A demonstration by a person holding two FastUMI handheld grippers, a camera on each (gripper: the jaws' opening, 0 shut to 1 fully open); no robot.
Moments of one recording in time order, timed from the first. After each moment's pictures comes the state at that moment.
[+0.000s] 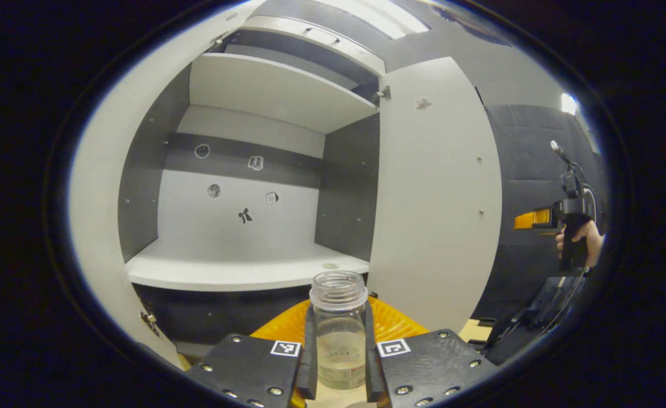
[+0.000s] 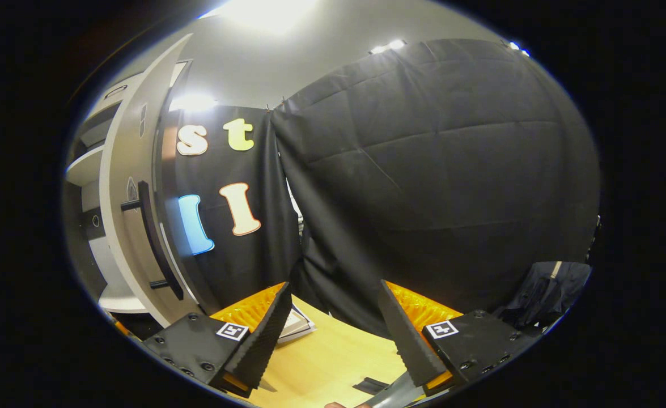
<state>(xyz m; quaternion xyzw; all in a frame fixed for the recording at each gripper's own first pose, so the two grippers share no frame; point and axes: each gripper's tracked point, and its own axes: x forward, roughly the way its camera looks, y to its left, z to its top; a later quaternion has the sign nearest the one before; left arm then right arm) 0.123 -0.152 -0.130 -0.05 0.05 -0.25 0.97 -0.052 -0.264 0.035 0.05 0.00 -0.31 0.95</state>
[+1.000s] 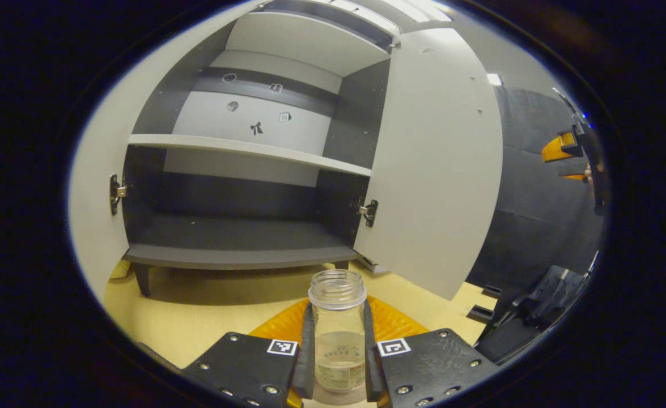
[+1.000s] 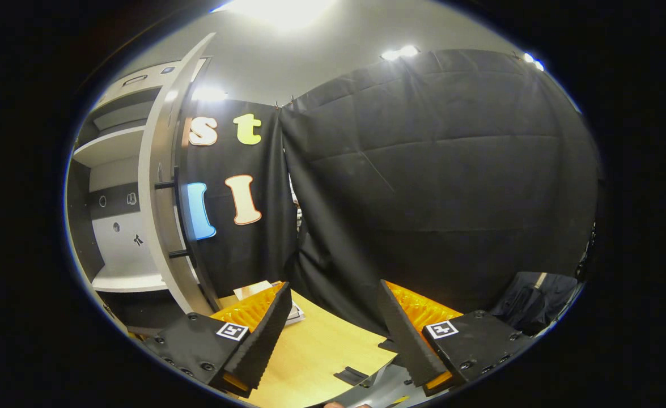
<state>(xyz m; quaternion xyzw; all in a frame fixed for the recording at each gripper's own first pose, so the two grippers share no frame) 0.069 -0.188 -0.304 -0.07 0.14 -0.22 0.96 -0.099 -0.241 0.027 0.01 0.02 -0.31 0.95</state>
